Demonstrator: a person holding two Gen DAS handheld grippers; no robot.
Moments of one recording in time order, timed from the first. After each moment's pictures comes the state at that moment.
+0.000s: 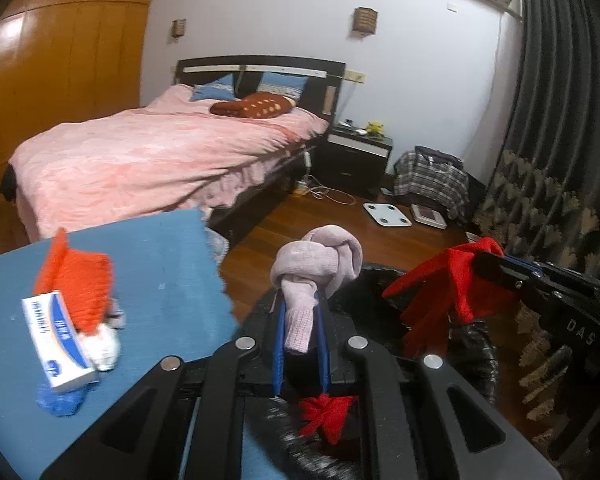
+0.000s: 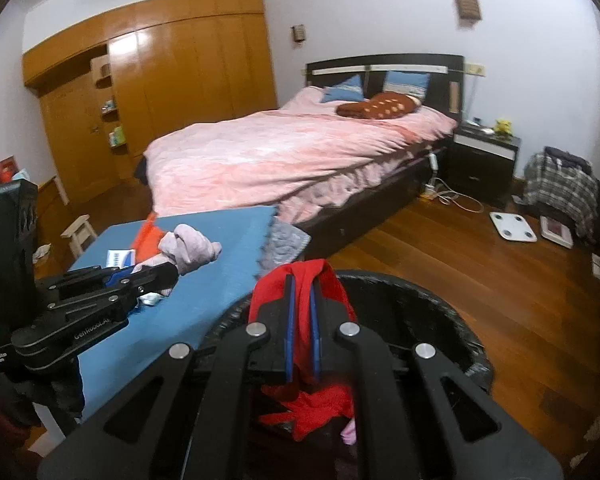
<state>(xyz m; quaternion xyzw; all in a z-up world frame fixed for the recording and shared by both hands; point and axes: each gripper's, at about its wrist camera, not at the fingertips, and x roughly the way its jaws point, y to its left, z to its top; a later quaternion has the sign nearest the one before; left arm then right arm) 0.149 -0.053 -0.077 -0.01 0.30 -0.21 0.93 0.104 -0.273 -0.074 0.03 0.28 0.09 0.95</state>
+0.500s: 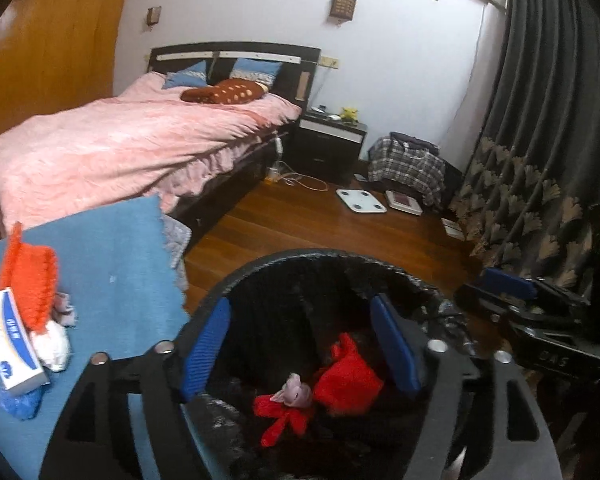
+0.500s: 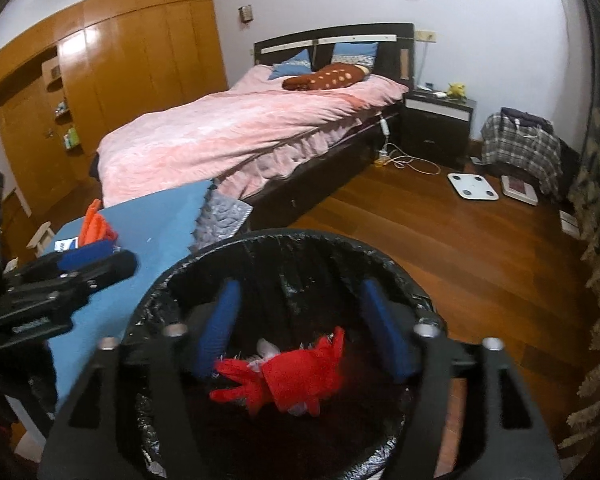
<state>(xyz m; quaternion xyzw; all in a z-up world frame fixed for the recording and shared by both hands) 0.158 -0.081 -0.091 -0.01 0.32 -0.25 0.92 0.101 -0.310 -0.112 0.05 0.32 0.01 0.95</state>
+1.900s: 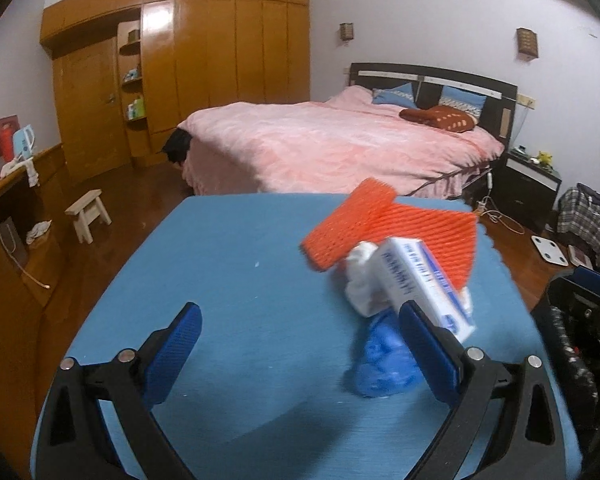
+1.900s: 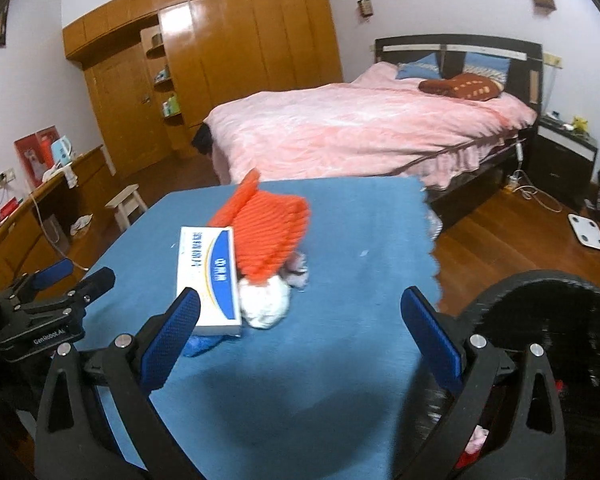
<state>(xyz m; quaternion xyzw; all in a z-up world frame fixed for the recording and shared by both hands) 0.130 0.218 -0.128 -0.03 0.30 0.10 0.95 0.190 -0.029 -0.140 0.01 0.31 0.22 0.92</state>
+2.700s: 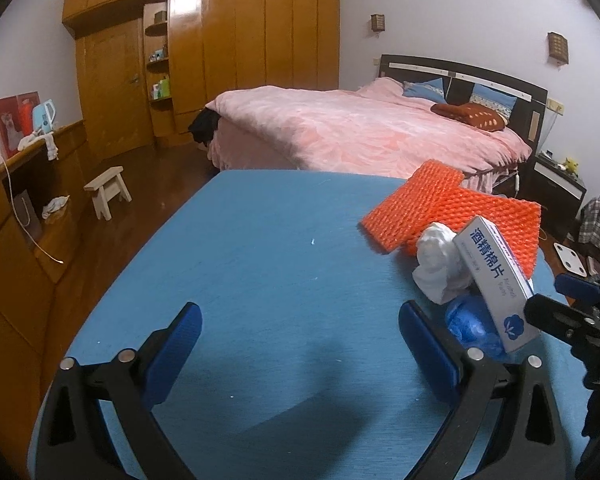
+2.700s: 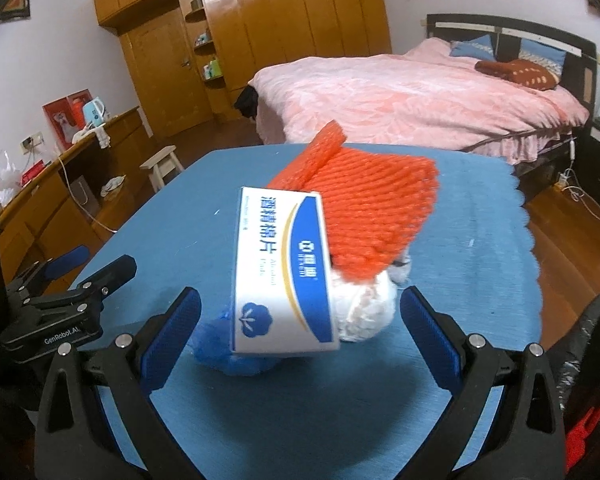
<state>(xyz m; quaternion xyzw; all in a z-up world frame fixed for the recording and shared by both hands) 0.129 0.272 -0.159 -0.05 0.32 0.14 0.94 0.212 0.052 -0.173 -0.02 0.36 0.30 0.88</state>
